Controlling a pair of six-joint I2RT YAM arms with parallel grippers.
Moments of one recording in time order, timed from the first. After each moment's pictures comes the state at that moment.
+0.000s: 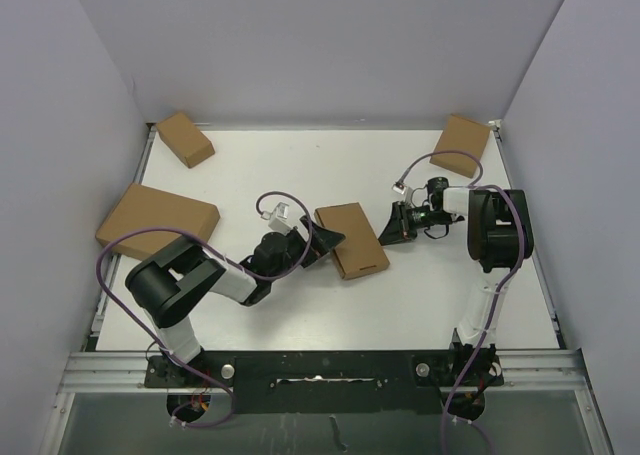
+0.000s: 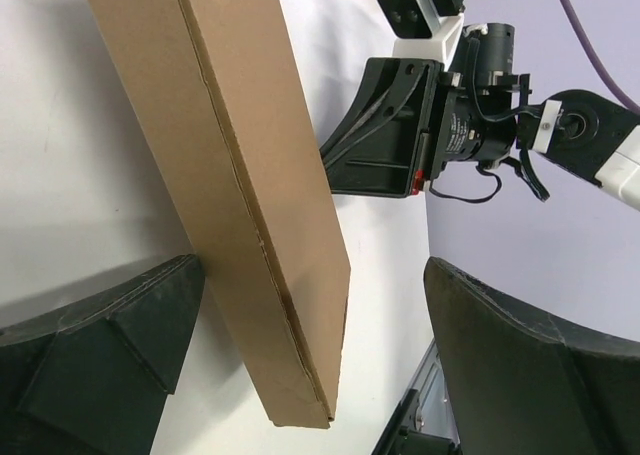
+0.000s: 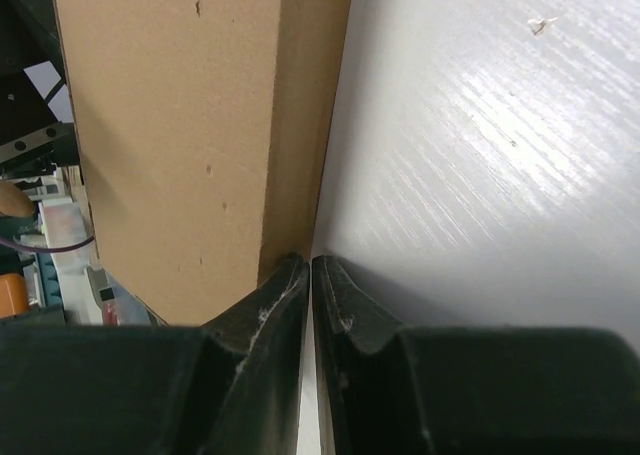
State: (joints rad) left arm -0.78 1.75 0.50 1.01 -0.02 -1.20; right arm 0.03 2.07 1.19 -0.56 -1.04 -0.22
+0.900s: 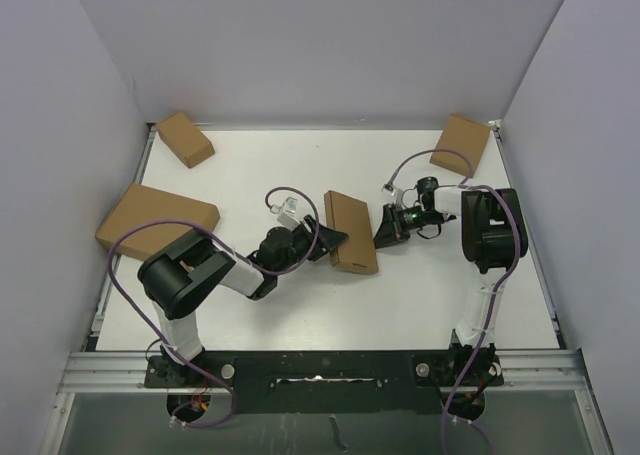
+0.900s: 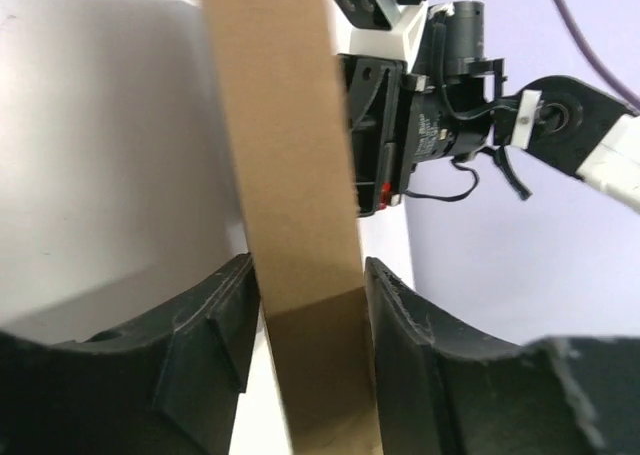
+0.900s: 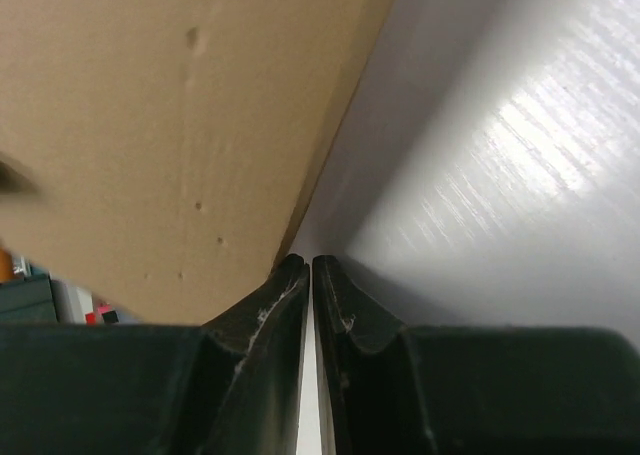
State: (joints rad) left arm -0.78 1.83 0.57 1.09 0.05 -1.21; right arm 0.09 2.07 1.20 -0.58 -1.03 -0.25
